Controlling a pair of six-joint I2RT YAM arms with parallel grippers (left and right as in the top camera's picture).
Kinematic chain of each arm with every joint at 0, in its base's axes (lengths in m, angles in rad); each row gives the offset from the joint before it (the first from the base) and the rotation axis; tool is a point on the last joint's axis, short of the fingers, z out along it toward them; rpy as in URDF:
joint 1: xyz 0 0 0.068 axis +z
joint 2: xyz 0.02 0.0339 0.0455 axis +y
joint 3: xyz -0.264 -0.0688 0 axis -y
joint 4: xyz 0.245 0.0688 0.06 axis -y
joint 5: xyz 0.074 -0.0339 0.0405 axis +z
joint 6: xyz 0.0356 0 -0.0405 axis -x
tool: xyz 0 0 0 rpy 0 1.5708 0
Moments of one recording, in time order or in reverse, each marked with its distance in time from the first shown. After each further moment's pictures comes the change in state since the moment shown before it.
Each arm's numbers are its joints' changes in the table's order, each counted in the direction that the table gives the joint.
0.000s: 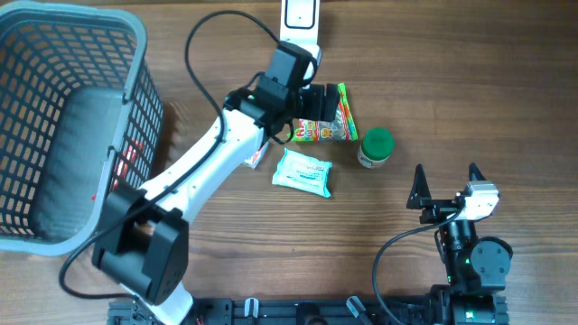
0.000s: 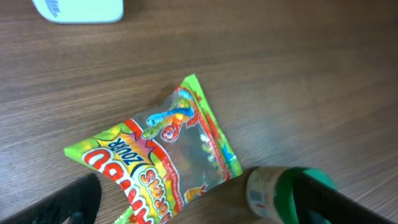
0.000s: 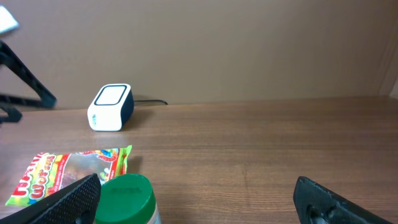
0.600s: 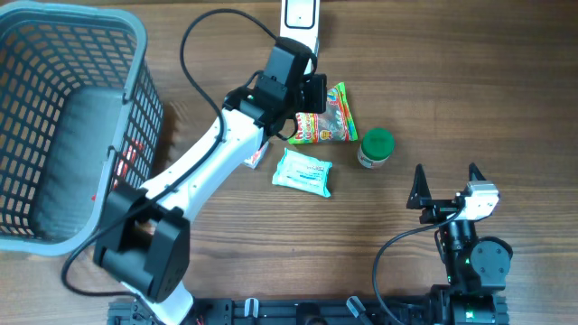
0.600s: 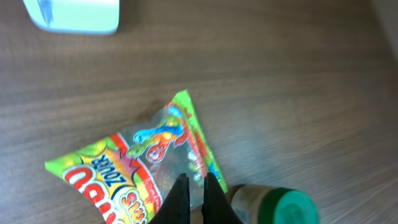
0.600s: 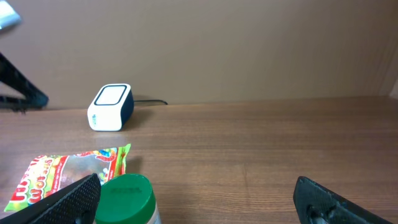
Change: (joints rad) left arm 0.000 0.025 0.000 0.068 -0.006 0.084; right arm 0.000 0.000 0.000 0.000 0.000 0.000
